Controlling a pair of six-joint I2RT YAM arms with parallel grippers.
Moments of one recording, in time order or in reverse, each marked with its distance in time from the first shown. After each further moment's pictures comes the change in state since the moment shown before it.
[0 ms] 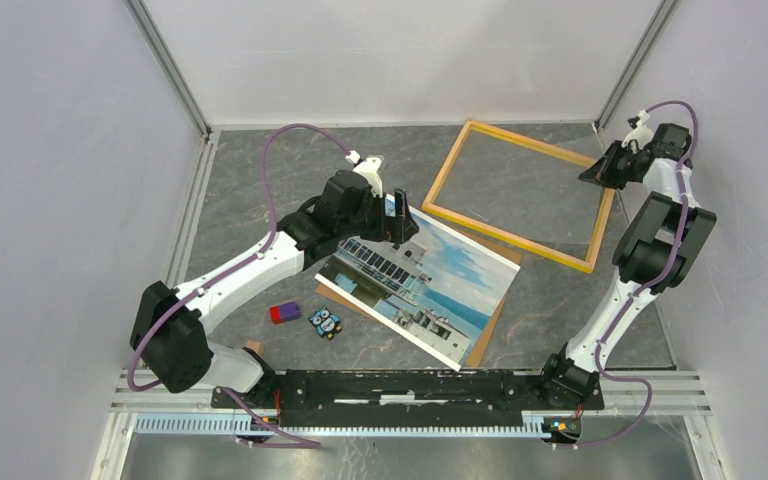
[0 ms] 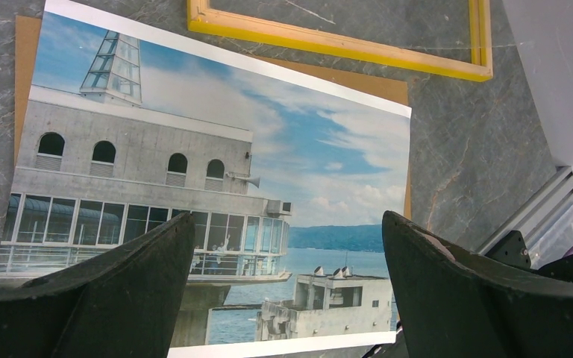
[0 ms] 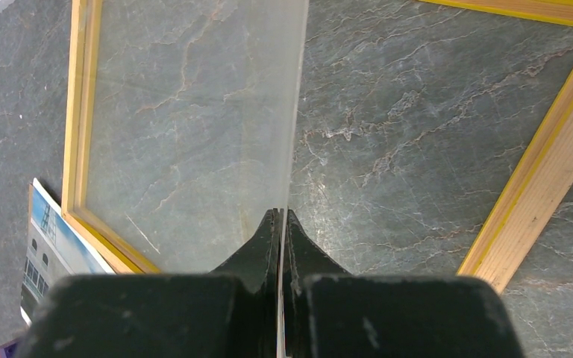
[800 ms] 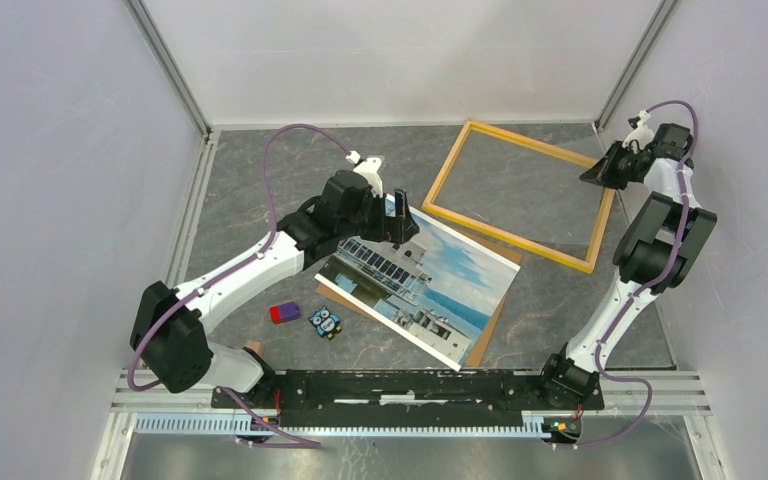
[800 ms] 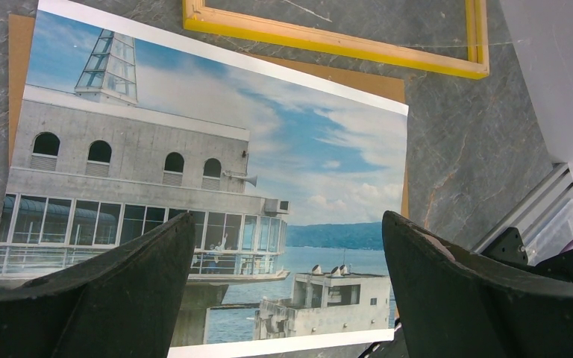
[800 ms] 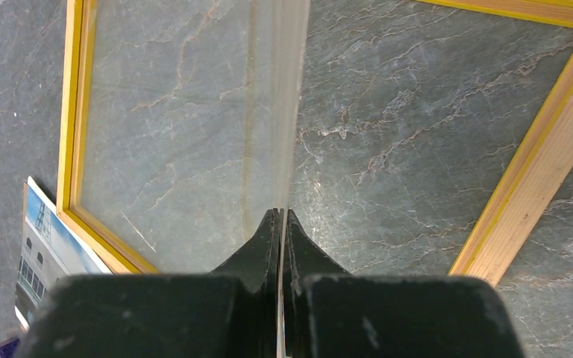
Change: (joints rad) left arm -0.001 0.000 0.000 0.000 0.017 0.000; right arm -0.003 0.000 0.004 -0.010 0.005 -0.014
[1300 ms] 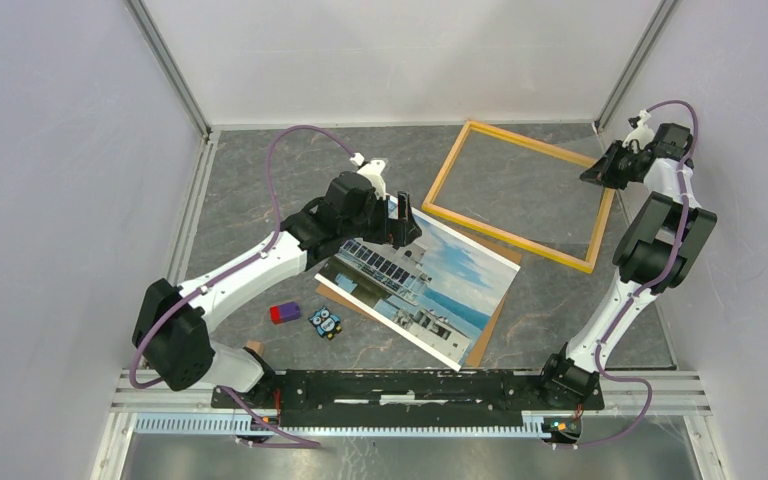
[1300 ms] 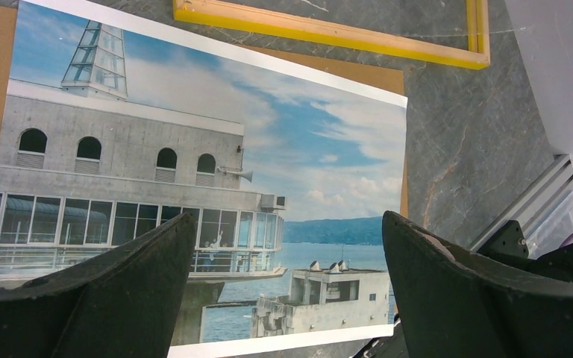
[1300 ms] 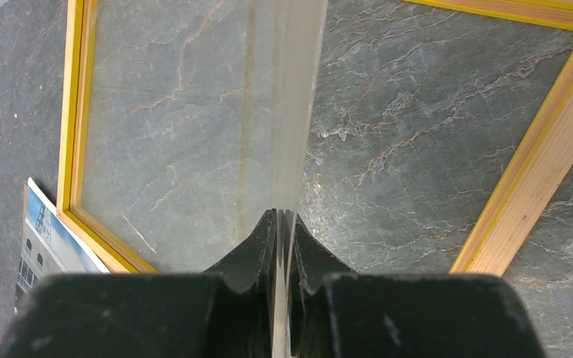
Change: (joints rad) left arm -0.011 0.014 0.000 0.000 0.007 0.000; right arm 0.001 0.000 0.000 0.005 -0.002 0.003
